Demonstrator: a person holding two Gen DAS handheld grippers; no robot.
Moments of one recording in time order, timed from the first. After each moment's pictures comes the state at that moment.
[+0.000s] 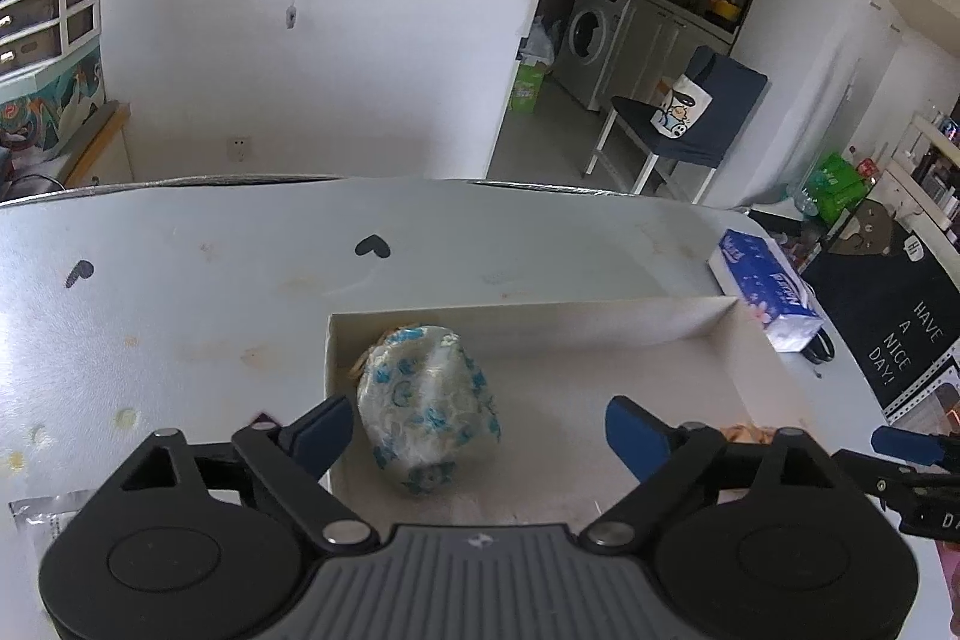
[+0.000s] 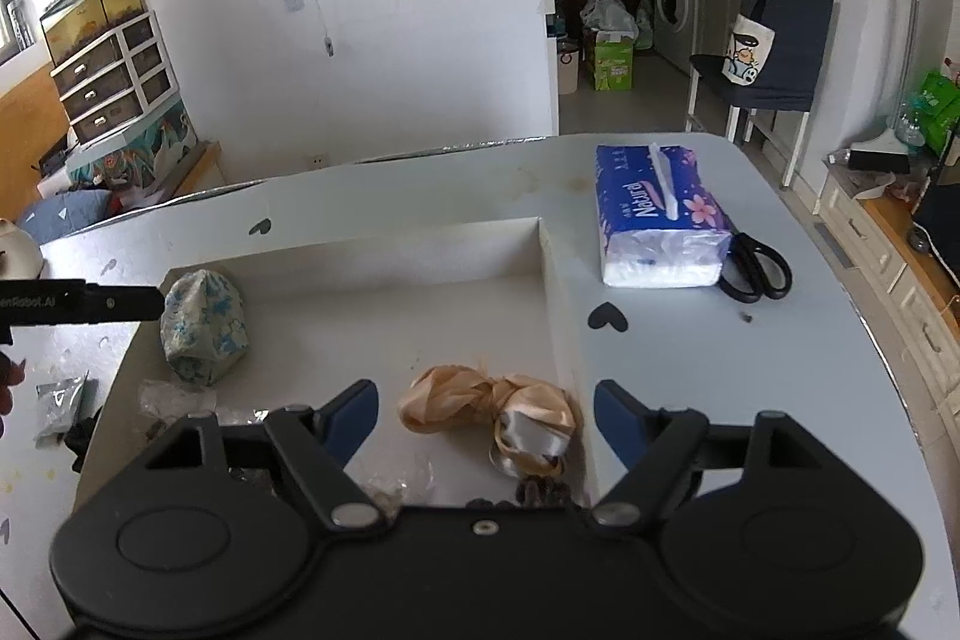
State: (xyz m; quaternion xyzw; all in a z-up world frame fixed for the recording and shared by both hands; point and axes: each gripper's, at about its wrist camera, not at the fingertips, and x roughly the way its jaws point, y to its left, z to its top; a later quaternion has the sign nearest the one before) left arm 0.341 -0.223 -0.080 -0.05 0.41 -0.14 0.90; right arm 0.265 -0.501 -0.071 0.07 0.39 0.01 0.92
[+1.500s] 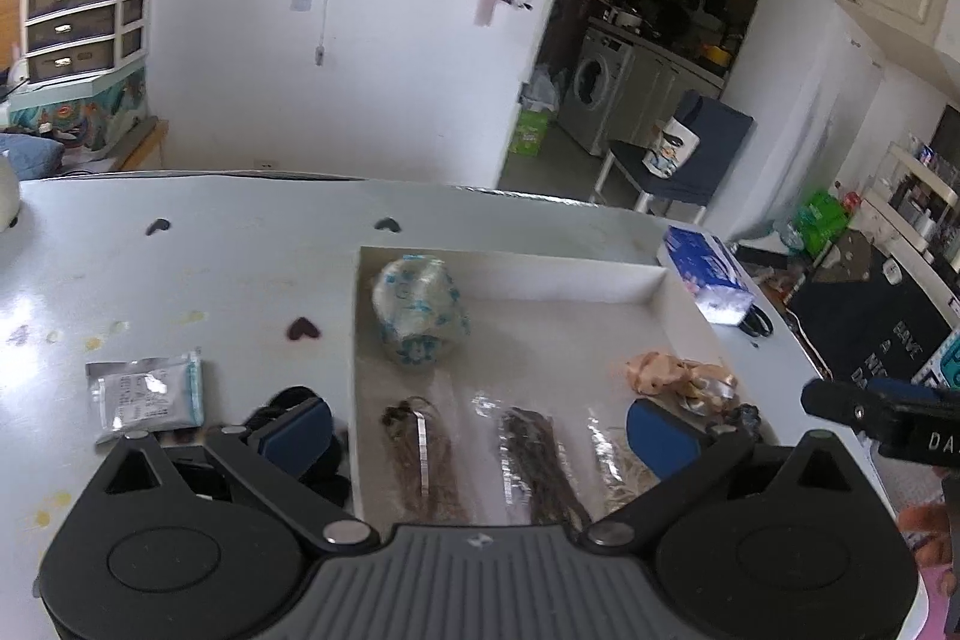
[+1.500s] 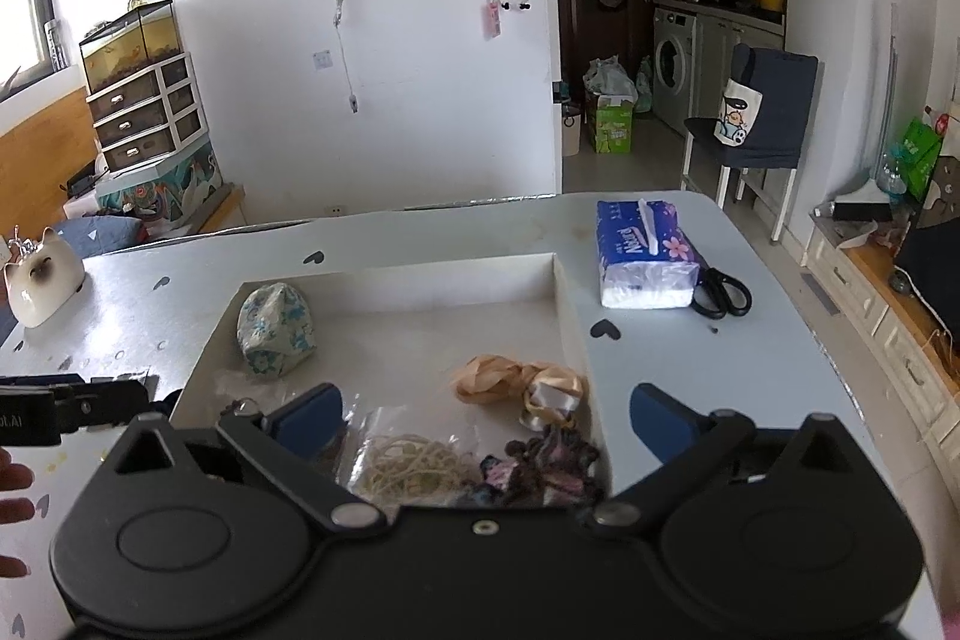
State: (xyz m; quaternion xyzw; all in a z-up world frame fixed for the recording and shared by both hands) left arm 0.200 -0.217 -0.048 -0.06 0.36 -0.13 0.92; right arm 0.179 -0.476 -0.030 0.05 0.33 0.01 0.94
